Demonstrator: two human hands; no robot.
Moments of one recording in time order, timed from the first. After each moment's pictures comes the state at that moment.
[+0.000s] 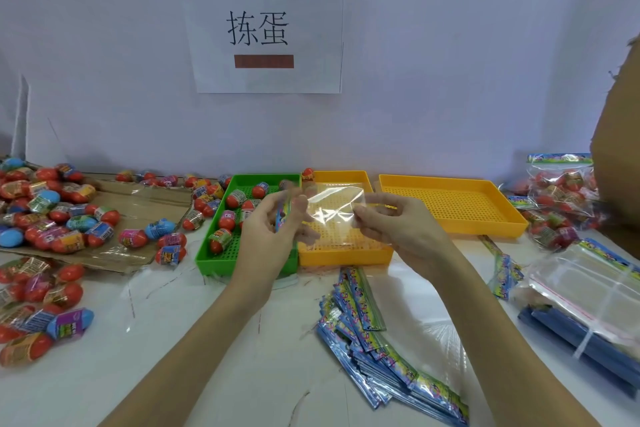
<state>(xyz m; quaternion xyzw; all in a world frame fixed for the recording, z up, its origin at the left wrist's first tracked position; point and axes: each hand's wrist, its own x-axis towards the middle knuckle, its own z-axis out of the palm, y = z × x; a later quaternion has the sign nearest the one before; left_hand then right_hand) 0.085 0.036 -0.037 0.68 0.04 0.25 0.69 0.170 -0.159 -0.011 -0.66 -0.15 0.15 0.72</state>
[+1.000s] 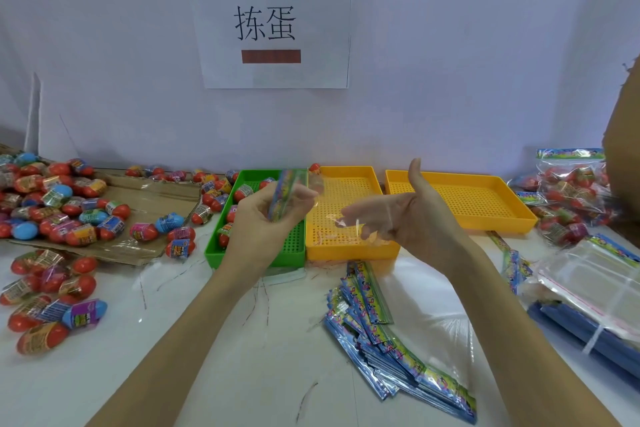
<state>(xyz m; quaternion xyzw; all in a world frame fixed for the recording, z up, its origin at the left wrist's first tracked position) 0.079 0.061 -0.026 0.76 -0.03 0.29 0.58 0.179 -0.167 -0.003 -0.62 -0.24 0.31 0.68</state>
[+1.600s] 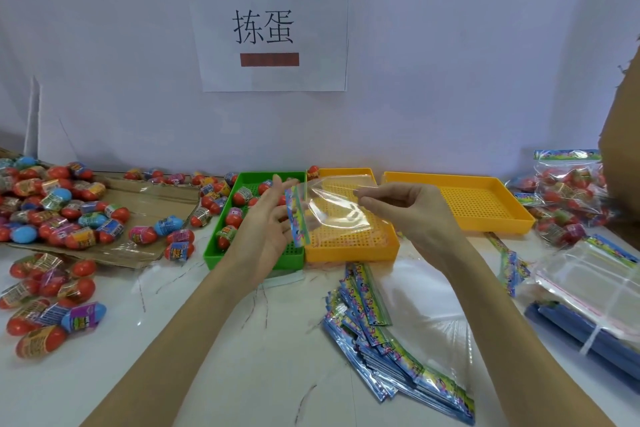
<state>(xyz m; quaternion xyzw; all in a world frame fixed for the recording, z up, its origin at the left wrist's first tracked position) 0.086 0.058 -0.023 0.56 0.07 0.10 0.82 0.177 -0.164 -0.008 -0.71 -0.26 0.03 0.65</state>
